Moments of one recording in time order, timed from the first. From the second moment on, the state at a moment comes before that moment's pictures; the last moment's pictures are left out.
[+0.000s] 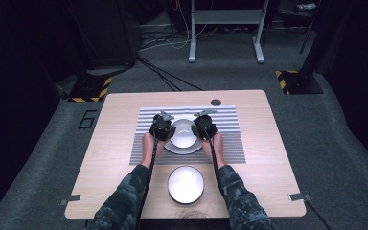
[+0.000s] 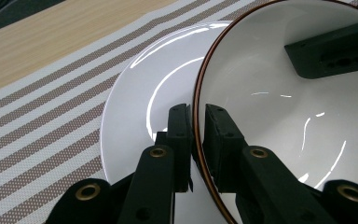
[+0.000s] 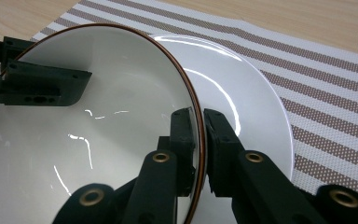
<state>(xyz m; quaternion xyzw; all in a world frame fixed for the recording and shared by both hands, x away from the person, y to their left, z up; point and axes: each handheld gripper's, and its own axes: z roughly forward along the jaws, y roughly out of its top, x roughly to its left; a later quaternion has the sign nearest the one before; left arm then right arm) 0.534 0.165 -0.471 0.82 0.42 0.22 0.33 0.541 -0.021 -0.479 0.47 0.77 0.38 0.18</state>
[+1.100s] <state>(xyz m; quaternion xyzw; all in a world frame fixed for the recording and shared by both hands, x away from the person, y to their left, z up) 0.558 0.170 -0.475 0.82 0.45 0.18 0.30 0.568 -0.015 -0.484 0.52 0.77 0.35 0.12</state>
